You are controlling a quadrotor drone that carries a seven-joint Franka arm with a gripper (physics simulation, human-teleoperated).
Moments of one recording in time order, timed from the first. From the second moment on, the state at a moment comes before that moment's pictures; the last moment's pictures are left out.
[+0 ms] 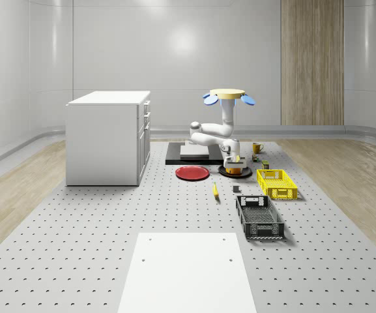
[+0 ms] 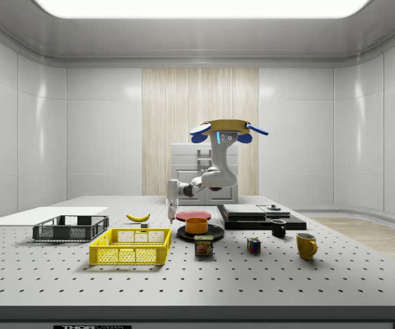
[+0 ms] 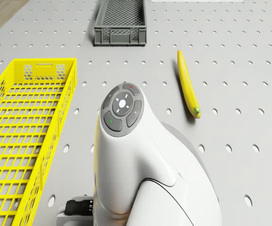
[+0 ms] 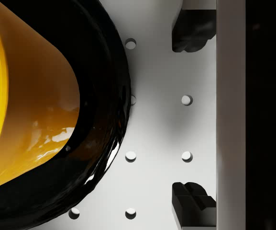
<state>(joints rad) -1.33 -1.56 1.31 -2.78 -1.82 1.65 1.77</state>
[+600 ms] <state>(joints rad) -1.33 -1.56 1.31 -2.78 -1.82 1.65 1.77</state>
